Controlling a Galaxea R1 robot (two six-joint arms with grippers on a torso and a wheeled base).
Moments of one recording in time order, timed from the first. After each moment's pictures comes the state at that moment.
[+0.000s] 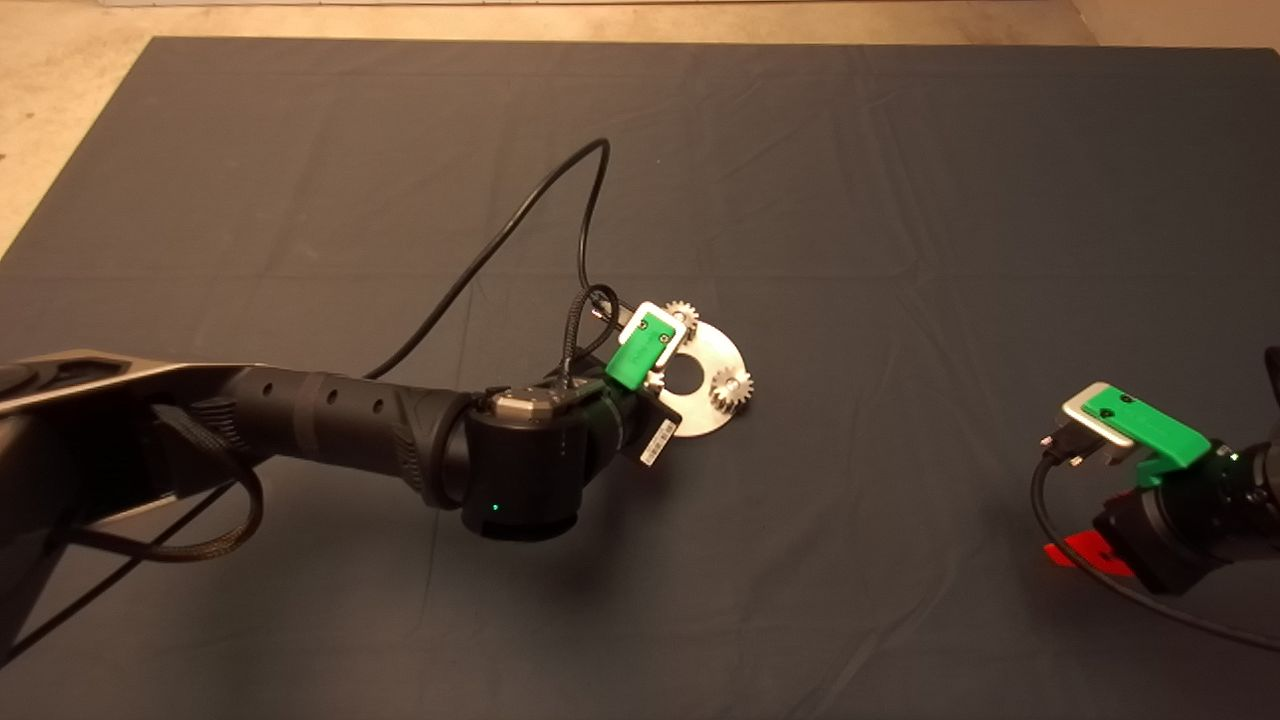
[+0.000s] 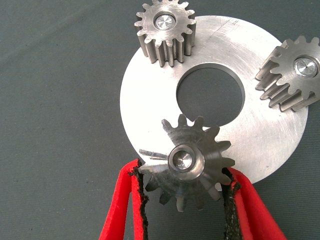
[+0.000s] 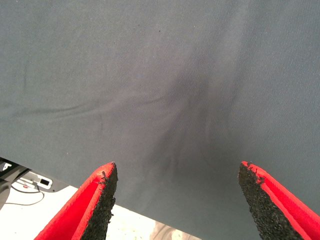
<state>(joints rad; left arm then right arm) -0.09 2.68 -0.81 1.29 1.53 -1.15 0.33 1.91 -0.41 -0.40 -1.53 1.05</state>
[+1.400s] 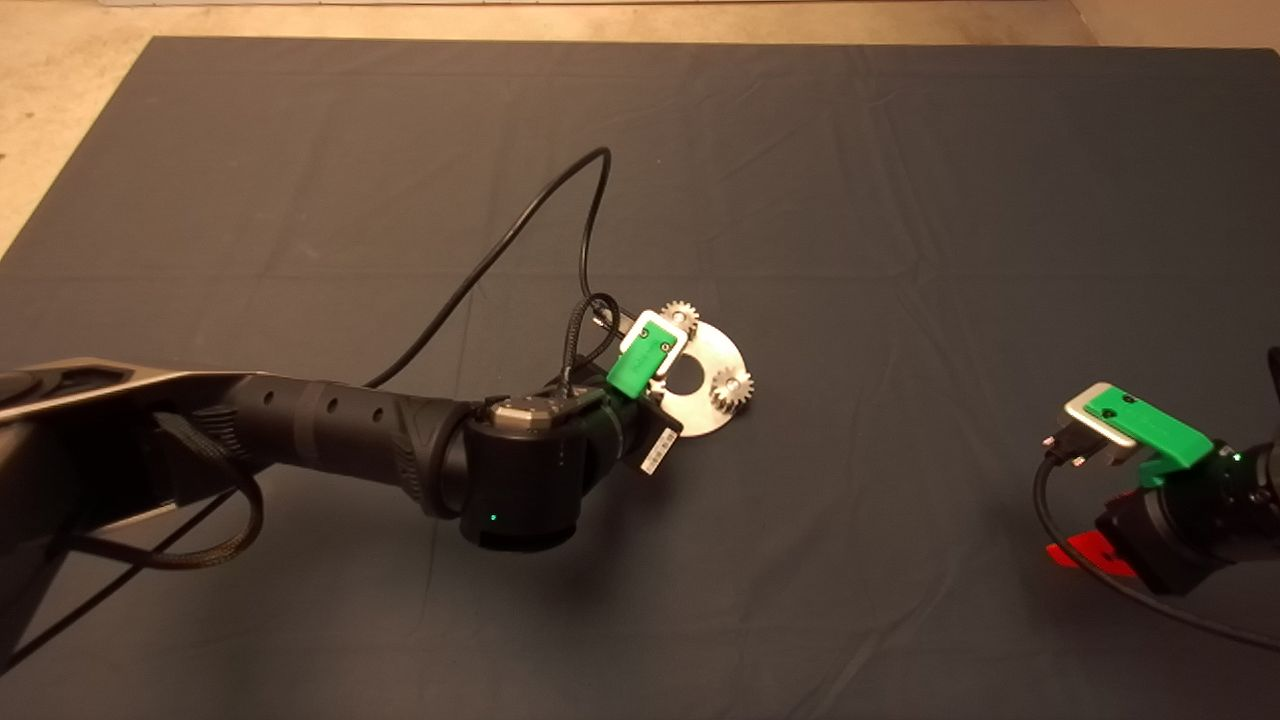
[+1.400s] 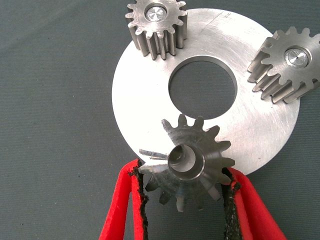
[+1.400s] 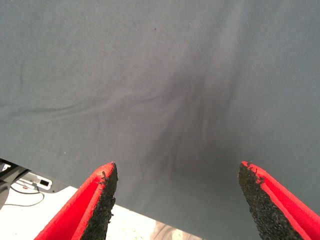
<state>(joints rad) -0.08 2.68 -0.80 1.29 1.53 -1.14 0.33 1.90 -0.41 -0.40 -1.53 1.05</state>
